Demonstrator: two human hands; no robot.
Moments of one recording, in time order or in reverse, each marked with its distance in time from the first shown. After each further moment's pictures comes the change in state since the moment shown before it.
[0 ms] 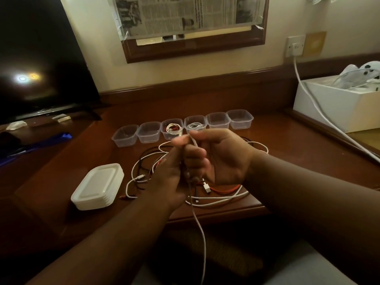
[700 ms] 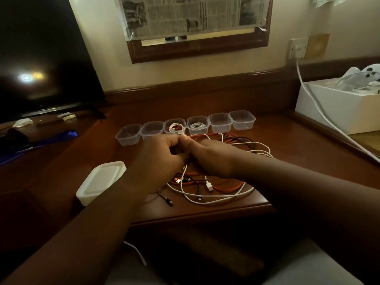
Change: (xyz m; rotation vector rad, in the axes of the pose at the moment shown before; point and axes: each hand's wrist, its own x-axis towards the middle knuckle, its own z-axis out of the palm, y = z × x) left_hand -0.013 0.049 -0.023 1.241 -0.011 0.563; right_hand 0.010 0.005 0.027 -1.444 0.579 0.124
